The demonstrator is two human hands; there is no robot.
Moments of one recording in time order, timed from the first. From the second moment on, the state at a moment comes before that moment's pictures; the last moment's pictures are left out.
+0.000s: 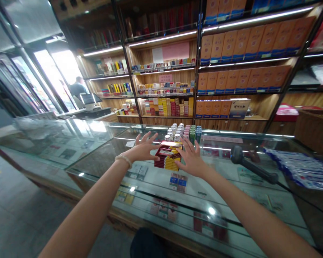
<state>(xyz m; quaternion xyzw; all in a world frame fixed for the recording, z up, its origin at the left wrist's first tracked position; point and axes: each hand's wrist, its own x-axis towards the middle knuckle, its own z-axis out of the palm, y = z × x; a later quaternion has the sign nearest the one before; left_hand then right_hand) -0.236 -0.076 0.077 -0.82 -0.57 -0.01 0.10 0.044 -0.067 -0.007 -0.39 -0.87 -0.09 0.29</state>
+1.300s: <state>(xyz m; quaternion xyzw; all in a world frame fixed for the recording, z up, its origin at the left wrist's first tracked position) -0.133 -0.065 0.059 -0.84 -0.48 -0.11 0.23 0.135 -0.044 -0.002 -0.44 -0.83 -0.23 0.27</state>
